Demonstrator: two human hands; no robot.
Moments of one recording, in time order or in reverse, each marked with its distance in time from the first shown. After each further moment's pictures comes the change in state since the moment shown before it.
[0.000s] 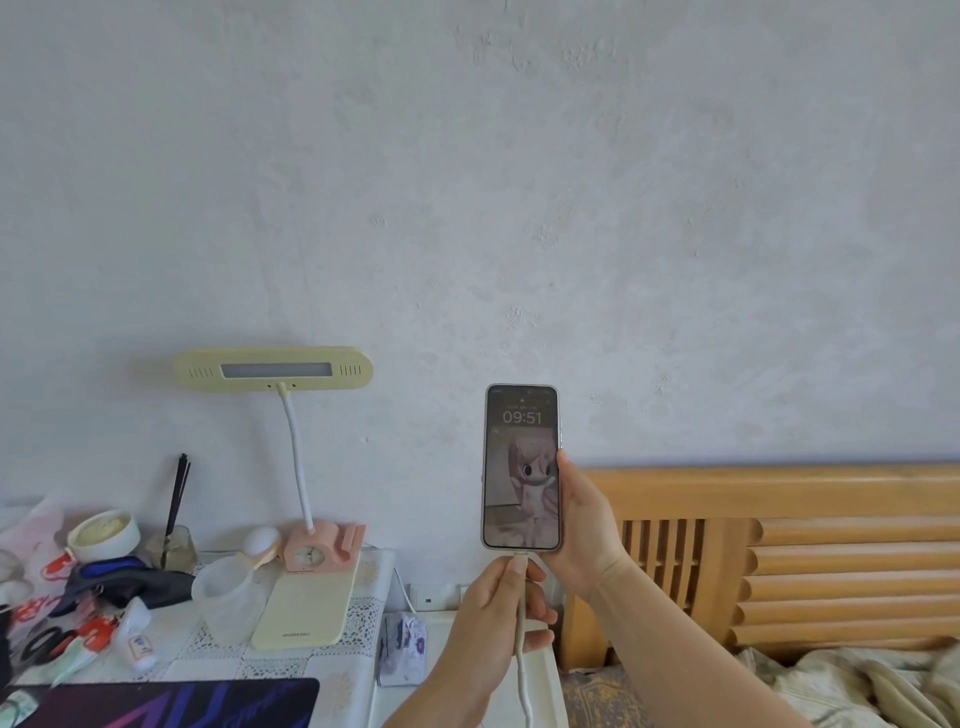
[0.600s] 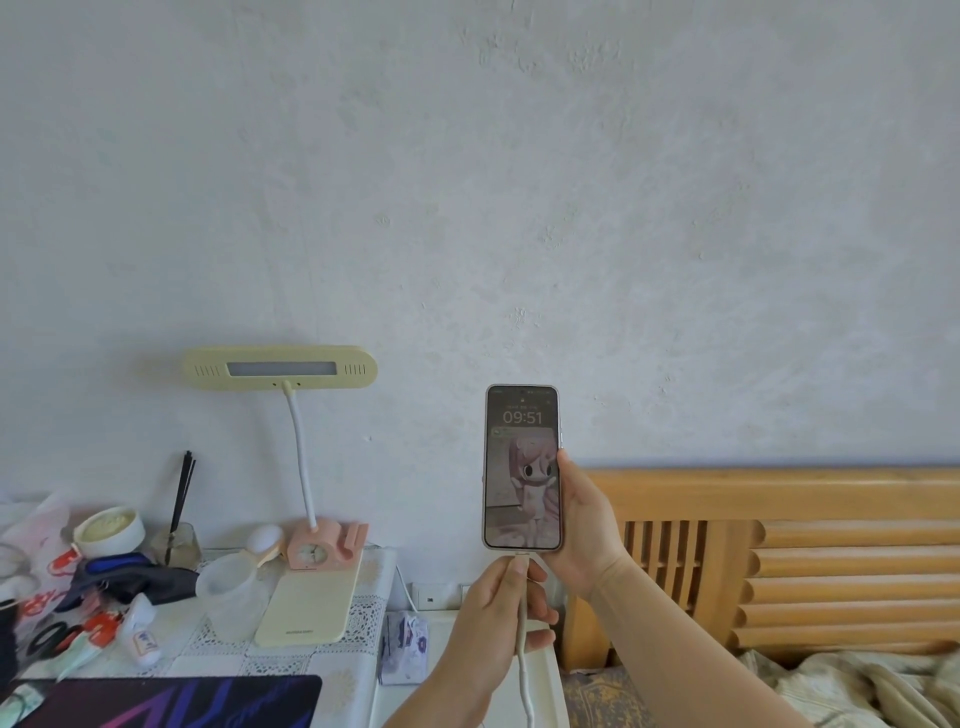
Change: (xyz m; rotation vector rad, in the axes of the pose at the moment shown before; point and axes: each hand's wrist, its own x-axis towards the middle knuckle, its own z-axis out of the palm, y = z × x) left_hand -0.002 0.000 -0.002 -0.008 -0.006 -0.002; right_hand -0.002 0.000 0.004 -0.059 -0.022 -0.012
